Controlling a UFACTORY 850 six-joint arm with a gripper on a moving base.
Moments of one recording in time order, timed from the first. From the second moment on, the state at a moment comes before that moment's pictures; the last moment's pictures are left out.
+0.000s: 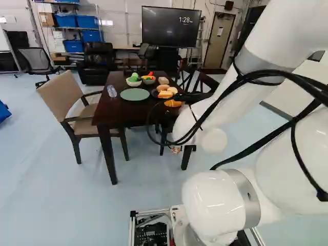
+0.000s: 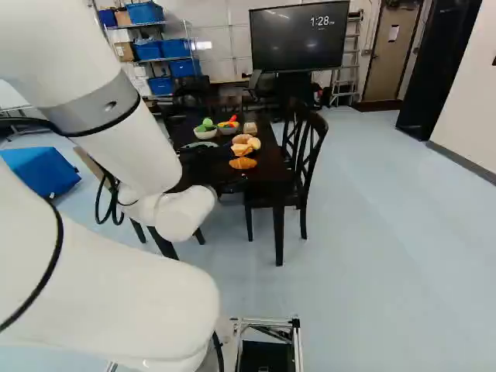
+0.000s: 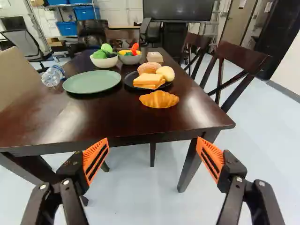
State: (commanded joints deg) arm 0.0 15.7 -5.3 0.0 50.0 0.0
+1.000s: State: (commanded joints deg) arm -0.4 8.2 -18.9 0.0 49.6 0.0
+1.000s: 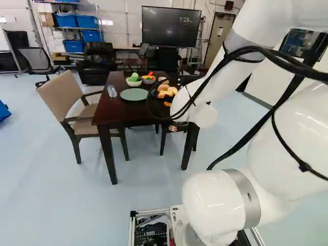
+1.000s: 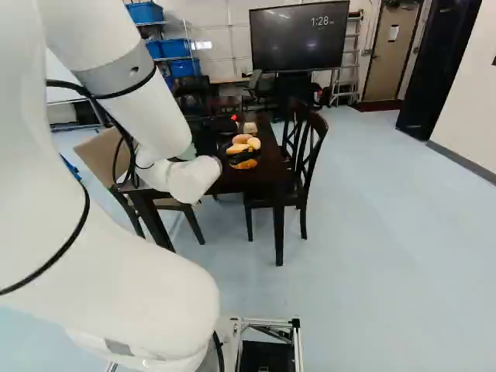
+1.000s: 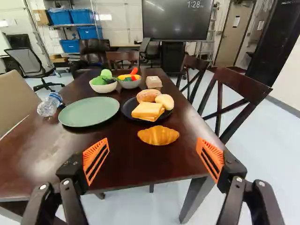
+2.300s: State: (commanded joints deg) arm -1.5 -2.4 -38.3 0.0 27.0 0.0
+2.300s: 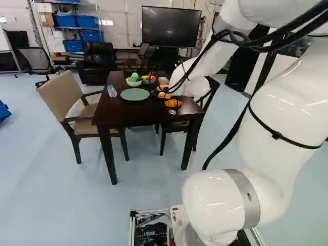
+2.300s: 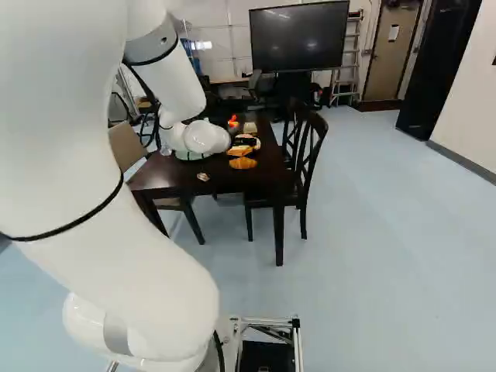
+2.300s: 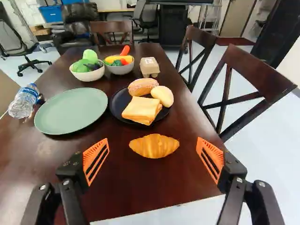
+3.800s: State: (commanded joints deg) arm -1.8 -12.4 -59.9 0.0 -6.2 0.0
